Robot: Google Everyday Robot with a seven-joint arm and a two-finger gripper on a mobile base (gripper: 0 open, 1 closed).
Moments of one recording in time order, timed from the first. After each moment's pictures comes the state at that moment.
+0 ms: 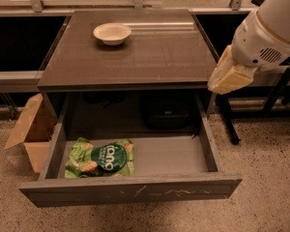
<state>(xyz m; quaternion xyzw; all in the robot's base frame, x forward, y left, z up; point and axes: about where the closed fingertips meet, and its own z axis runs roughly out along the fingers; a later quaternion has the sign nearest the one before) 0.481 -0.168 0.947 -0.63 0.75 0.05 0.19</state>
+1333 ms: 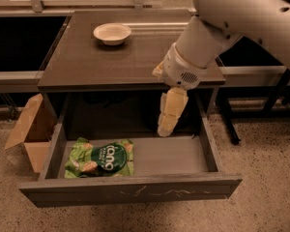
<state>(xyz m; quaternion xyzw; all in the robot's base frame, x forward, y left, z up) 0.506 -0.045 0.871 -0.69 0.69 0.13 0.17</state>
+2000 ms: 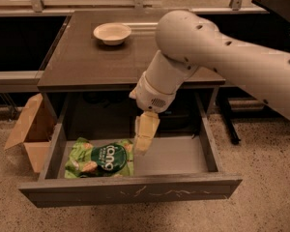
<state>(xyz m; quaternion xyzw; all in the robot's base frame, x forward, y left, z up) 0.499 0.013 0.804 -0.71 0.66 0.16 0.15</state>
